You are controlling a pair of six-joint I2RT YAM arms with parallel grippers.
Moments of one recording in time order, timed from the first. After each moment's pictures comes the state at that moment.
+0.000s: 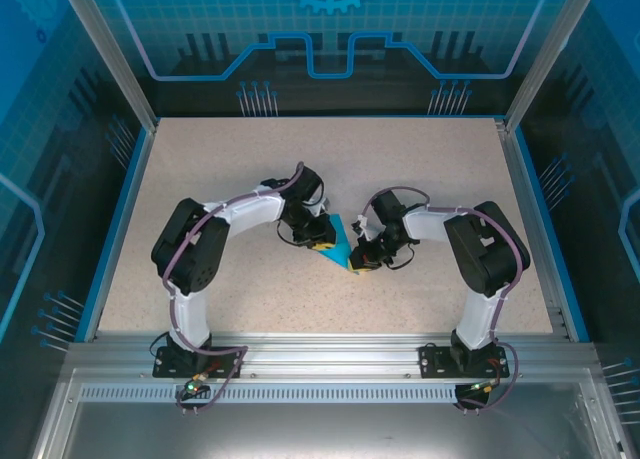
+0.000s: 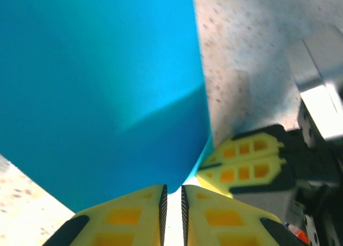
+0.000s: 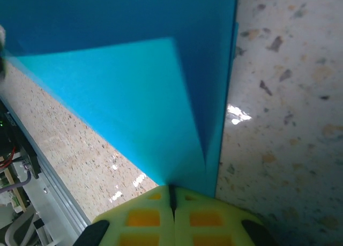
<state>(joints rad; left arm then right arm) -0.55 1.92 1.29 -0.65 0.56 -0.64 0.44 1.85 0.94 -0.50 -0.70 0.26</state>
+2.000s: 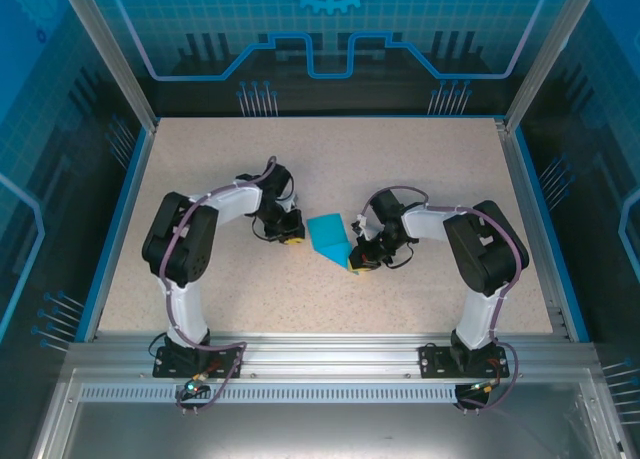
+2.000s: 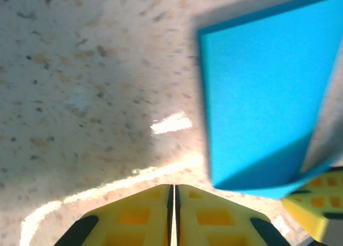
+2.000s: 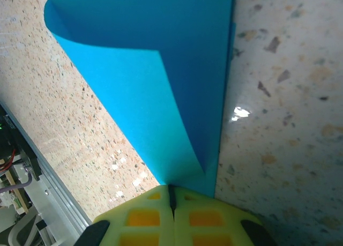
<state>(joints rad) -0.36 1.91 1.24 -0.71 0.46 -0.51 0.45 1.86 0.96 -0.53 -0.69 0.28</state>
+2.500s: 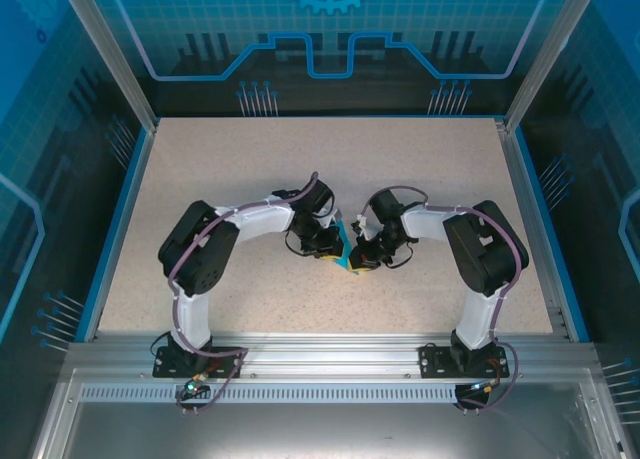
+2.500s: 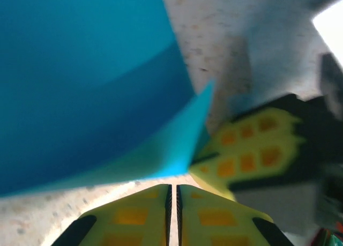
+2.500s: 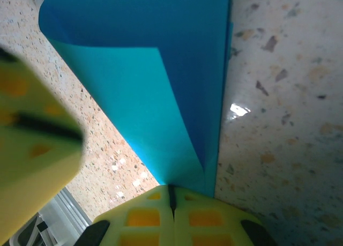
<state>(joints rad) -0.61 1.96 1.26 -0.58 0.54 -0.59 0.45 1.86 0.96 -0.53 -0.68 0.29</state>
